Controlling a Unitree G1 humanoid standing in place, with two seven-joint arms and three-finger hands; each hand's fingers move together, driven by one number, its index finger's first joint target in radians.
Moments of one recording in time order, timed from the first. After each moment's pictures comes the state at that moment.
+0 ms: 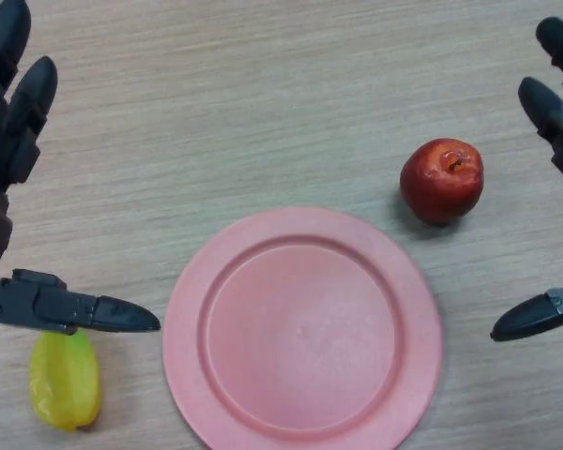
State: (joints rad) left arm 0.01 0.26 0.31 -0.75 -0.28 0.35 -0.24; right arm -0.08 -0.34 -0.26 -0.68 0.28 0.42 0.33
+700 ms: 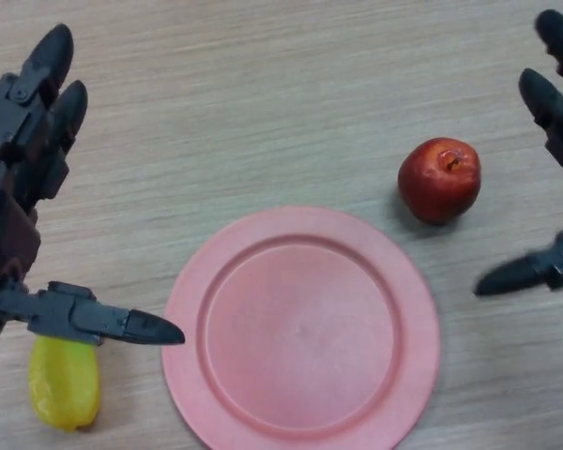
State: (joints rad) left arm 0.04 0.25 0.23 -0.71 -0.17 0.29 -0.25; right arm -0.20 -0.35 -0.18 -0.43 0.19 0.34 0.26
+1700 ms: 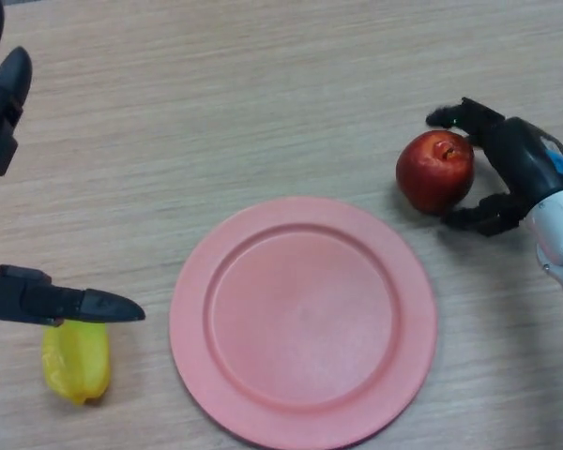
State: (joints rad) left arm 0.02 0.27 0.33 -0.66 -0.26 0.20 -0.24; right arm -0.73 -0.35 0.04 0.93 -0.63 -0.30 -0.11
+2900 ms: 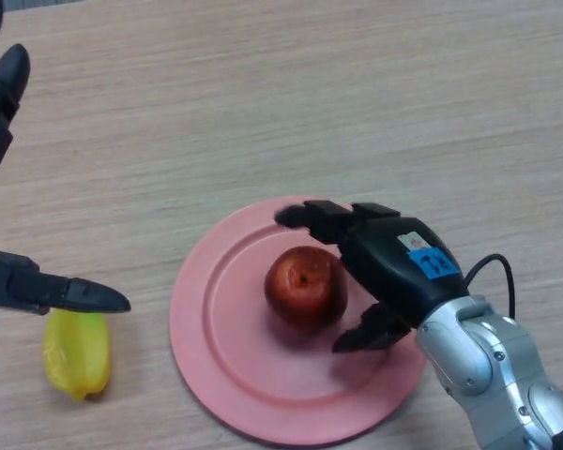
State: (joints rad) left arm -0.03 0.33 0.35 -0.63 -0.28 0.26 -0.30; right arm -0.25 -0.19 0.34 -0.02 -0.78 -0.02 0.11
